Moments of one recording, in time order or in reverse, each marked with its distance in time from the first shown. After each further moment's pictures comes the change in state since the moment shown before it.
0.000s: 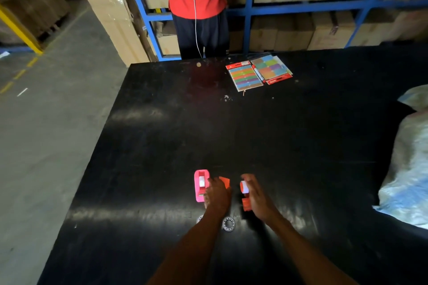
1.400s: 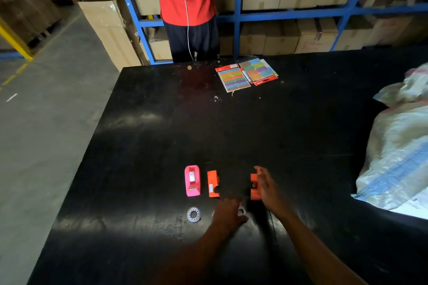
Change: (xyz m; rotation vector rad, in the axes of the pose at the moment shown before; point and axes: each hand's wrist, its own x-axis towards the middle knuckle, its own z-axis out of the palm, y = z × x) left_hand -0.065 0.005 0.047 -0.034 -0.214 0.423; right_hand -0.014 0.036 -0.046 0.090 0.244 0.031
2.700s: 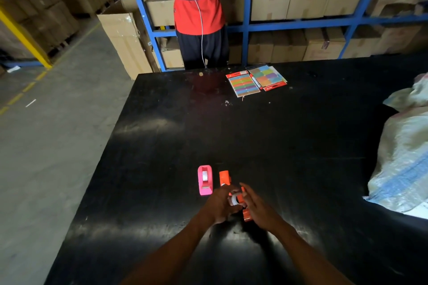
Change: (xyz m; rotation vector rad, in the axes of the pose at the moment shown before) left_hand -0.028 -0.042 -0.060 -0.244 0.135 0.191; right_hand -0.059 -0.021 0.043 -0.147 -0.371 -0.028
